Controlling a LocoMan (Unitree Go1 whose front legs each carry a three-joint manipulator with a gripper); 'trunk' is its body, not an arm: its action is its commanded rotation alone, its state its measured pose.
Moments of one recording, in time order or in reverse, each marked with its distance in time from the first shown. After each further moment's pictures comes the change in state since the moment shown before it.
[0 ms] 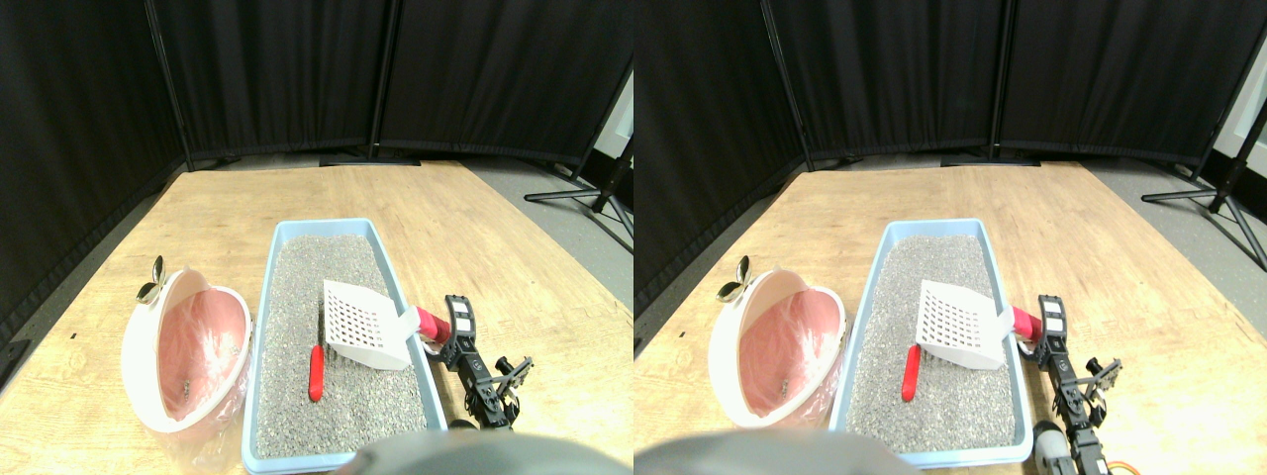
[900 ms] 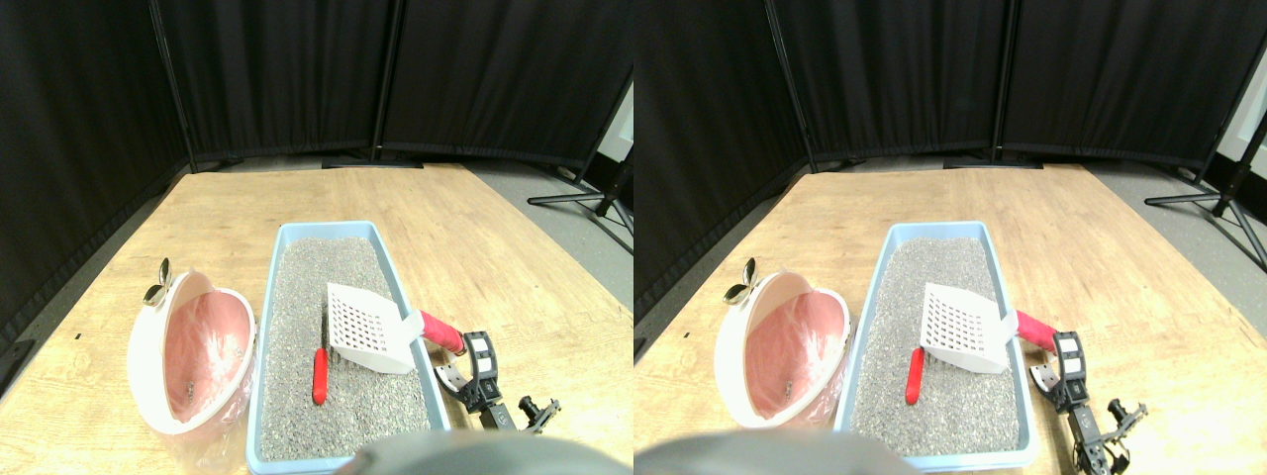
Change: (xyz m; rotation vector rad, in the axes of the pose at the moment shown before) right arm -0.036 -0.003 -0.006 -0.031 -0.115 0.081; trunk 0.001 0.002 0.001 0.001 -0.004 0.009
